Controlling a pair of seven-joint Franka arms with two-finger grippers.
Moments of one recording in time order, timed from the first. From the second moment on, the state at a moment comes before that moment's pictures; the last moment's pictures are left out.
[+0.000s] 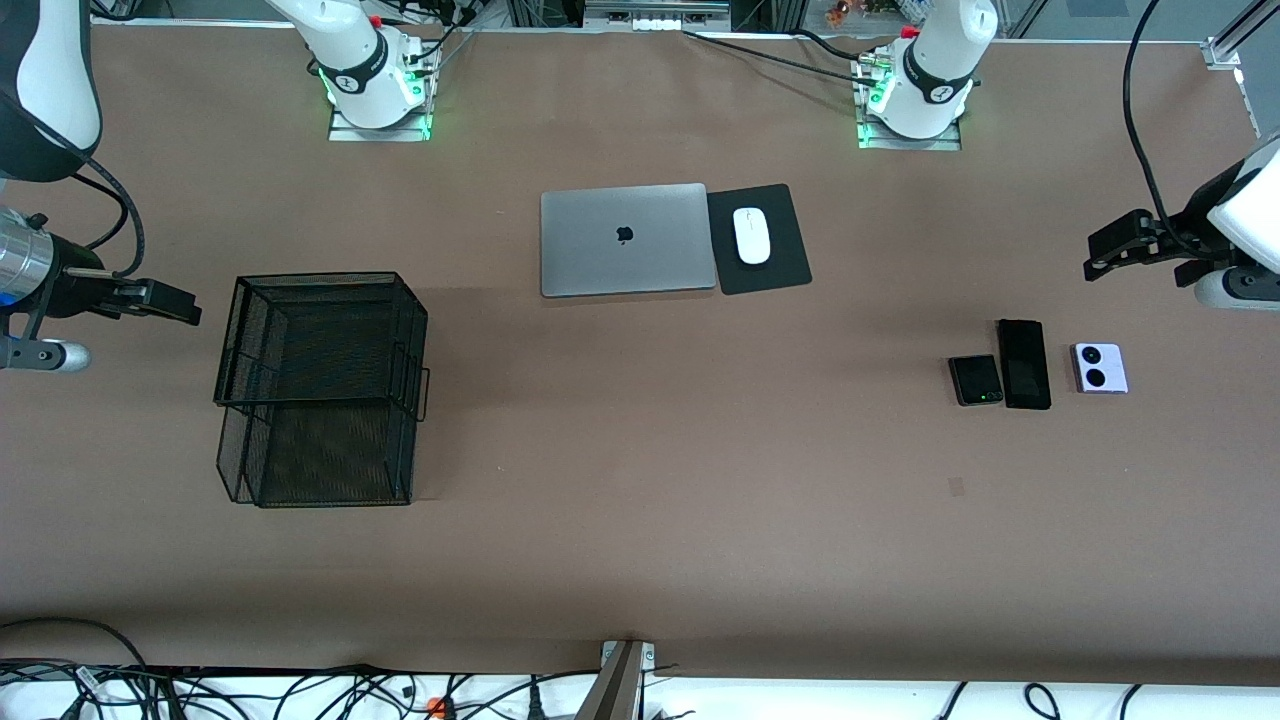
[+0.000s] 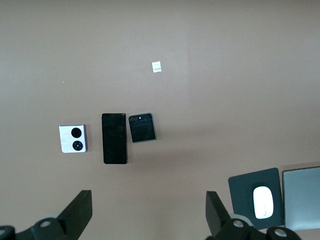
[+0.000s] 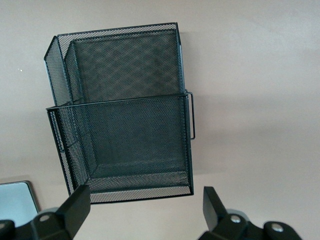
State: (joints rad) left arm -0.05 0.11 0.04 -1.46 -0.01 1.52 0.03; right arm 0.02 0.22 -0.06 -1.53 0.00 1.64 0.03
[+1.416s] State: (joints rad) left arm -0.02 0.23 0.05 -1.63 0.04 1.69 0.13; right arm 0.03 0.22 -0.07 -1.49 0.00 1.61 0.04
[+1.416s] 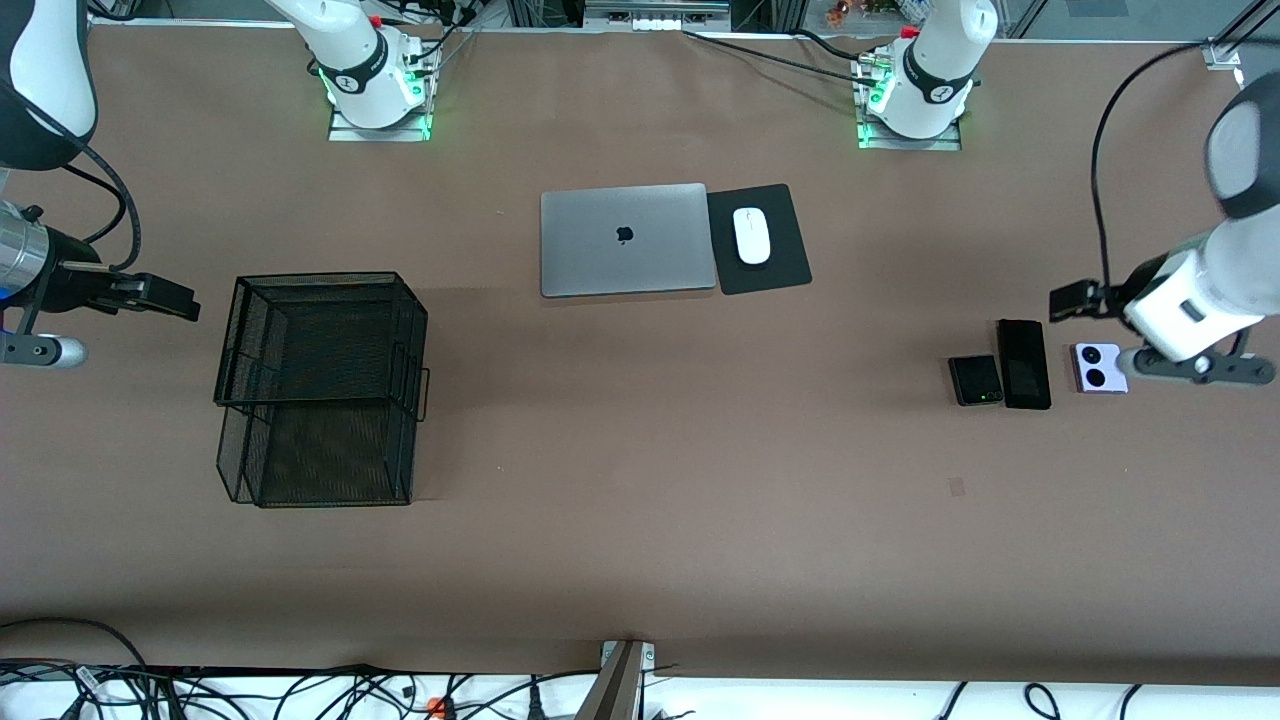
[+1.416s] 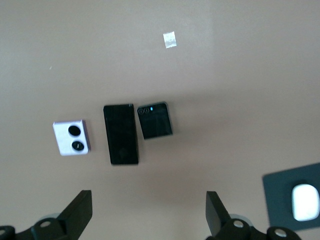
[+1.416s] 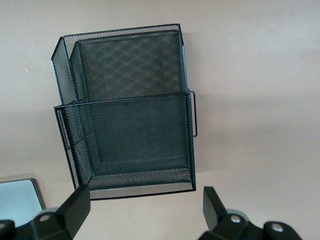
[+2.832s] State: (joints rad) left arm 0.03 0.58 0.04 -1.89 -0.01 2.32 0.11; right arm 0.04 0.22 -0.06 -1.49 0.00 1.60 0.05
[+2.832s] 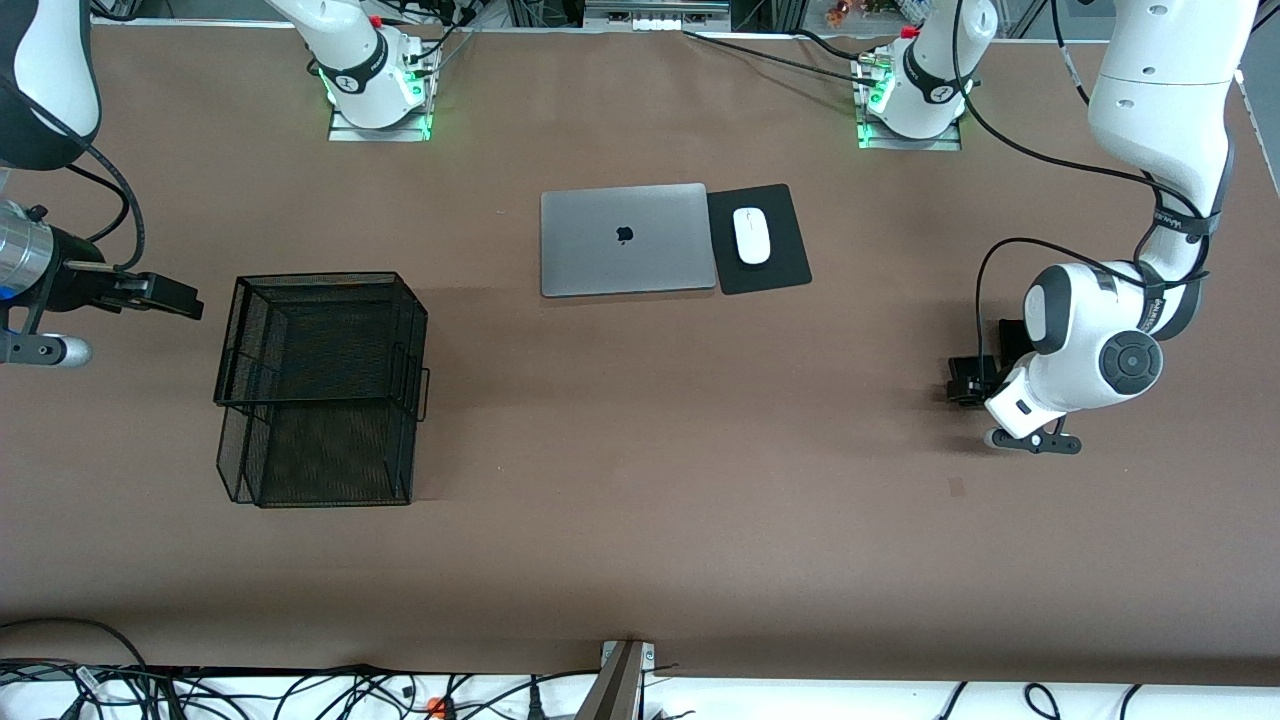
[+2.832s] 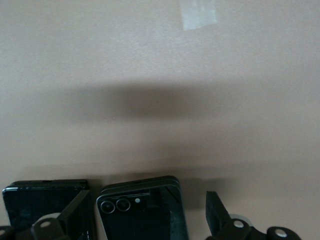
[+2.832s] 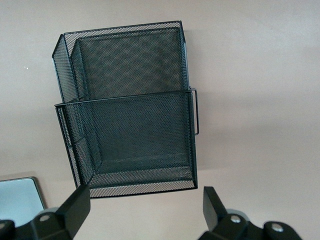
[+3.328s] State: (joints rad) left arm 0.05 0.58 0.04 -1.92 -0.01 2.38 0.01; right arm 0.04 0.22 -0.06 -1.49 0.00 1.60 0.05
